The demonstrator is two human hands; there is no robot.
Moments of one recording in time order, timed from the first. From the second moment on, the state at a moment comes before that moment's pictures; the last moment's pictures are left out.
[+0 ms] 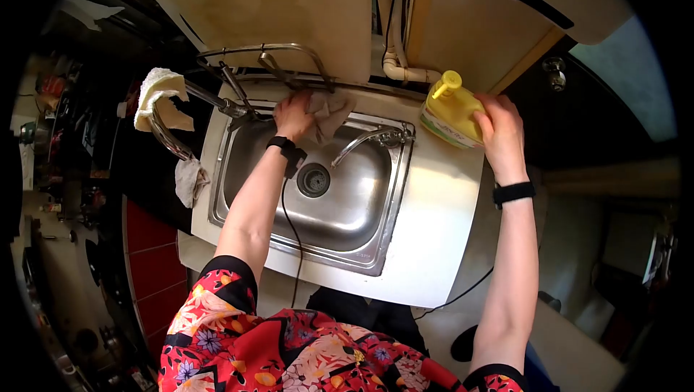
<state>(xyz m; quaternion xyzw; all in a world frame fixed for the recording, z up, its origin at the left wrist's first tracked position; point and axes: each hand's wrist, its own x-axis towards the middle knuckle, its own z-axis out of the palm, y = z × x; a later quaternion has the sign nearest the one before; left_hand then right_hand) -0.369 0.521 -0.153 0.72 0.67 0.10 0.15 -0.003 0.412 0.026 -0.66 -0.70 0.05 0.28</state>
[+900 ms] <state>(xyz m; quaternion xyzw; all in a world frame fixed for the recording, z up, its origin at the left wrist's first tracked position) -0.311 0.512 -0.085 0.85 0.46 0.24 0.05 -0.024 0.301 0.048 -0.70 -0.63 0.12 0.32</state>
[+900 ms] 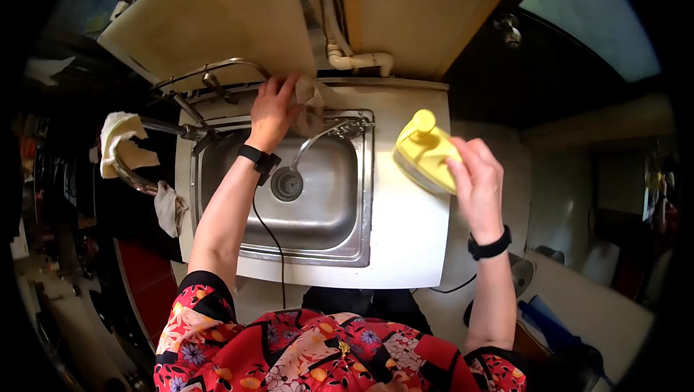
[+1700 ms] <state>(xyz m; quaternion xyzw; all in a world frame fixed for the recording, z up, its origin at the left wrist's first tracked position) -0.310 0.523 -0.103 0.56 0.33 0.26 0.71 0.048 0.332 0.074 -0.54 -0.68 0.42 0.25</state>
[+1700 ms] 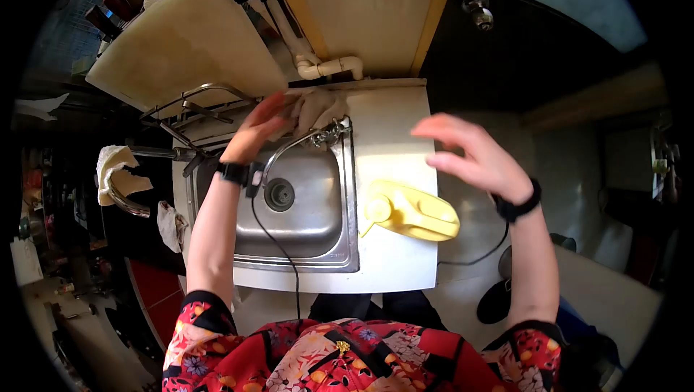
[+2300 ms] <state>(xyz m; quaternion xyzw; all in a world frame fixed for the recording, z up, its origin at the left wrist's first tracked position) -0.385 0.314 -0.038 0.40 0.52 0.45 0.61 -0.071 0.520 -0.089 -0.34 -0.92 0.18 -0.04</state>
